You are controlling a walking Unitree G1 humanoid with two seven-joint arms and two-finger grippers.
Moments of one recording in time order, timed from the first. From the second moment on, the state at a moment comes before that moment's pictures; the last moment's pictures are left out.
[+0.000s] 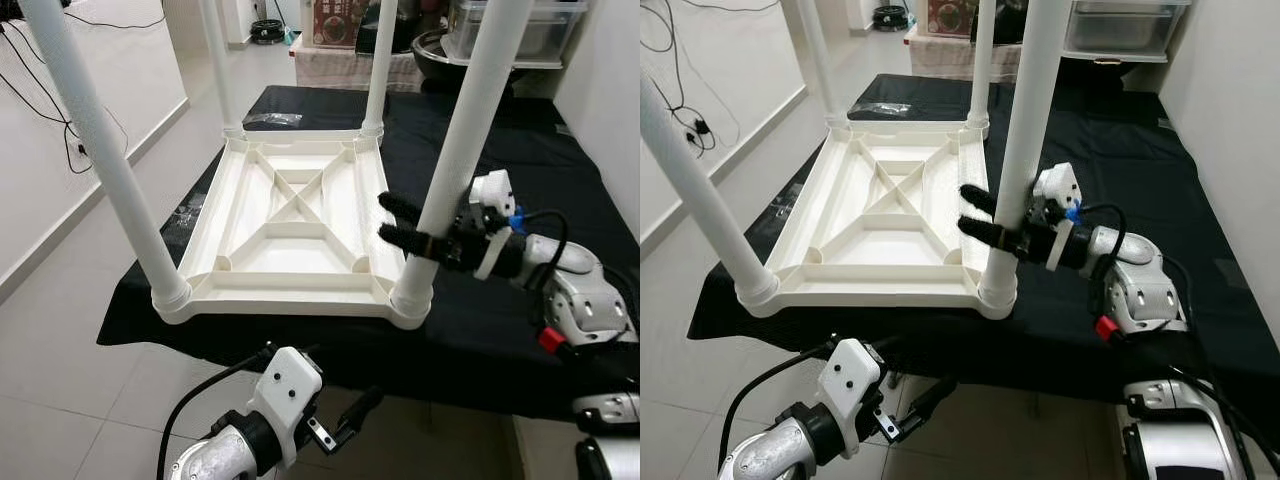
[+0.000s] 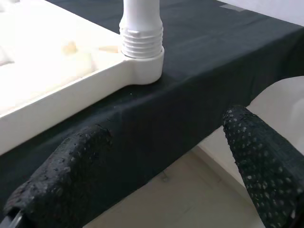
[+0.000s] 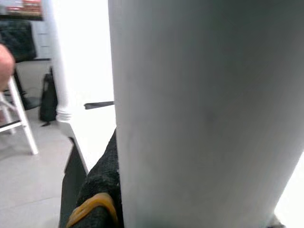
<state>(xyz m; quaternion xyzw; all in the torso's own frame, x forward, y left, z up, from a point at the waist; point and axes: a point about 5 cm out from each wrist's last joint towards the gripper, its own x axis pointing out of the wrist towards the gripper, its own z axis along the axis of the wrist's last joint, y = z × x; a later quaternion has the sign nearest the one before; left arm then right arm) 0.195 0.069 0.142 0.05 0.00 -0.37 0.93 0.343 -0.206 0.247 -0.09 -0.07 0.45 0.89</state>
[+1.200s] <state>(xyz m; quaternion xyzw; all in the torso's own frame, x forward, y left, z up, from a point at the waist) 0.196 0.066 0.140 0.05 0.00 -0.38 0.93 0.393 -0.205 0.250 -0.02 -0.07 -0.07 0.99</state>
